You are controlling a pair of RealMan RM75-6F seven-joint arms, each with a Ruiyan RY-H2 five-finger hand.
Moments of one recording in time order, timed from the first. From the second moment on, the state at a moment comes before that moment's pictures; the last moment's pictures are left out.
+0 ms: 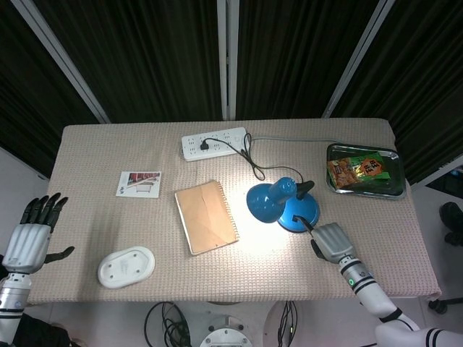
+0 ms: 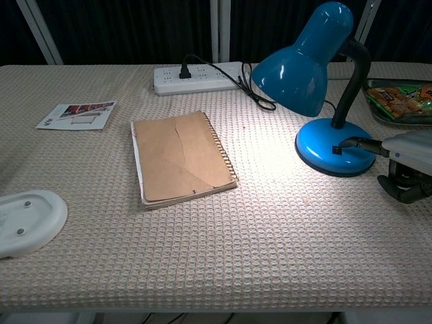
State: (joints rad) left arm -0.17 -1.14 -0.05 -1.56 1.49 1.41 0.05; right arm 0.44 -1.40 0.04 -1.53 -1.31 0.94 -0.35
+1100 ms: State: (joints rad) left arm -0.17 -1.14 -0.05 -1.52 1.49 1.41 0.00; right arm 0.47 -1.41 0.02 -1.54 -1.25 0.99 -0.39
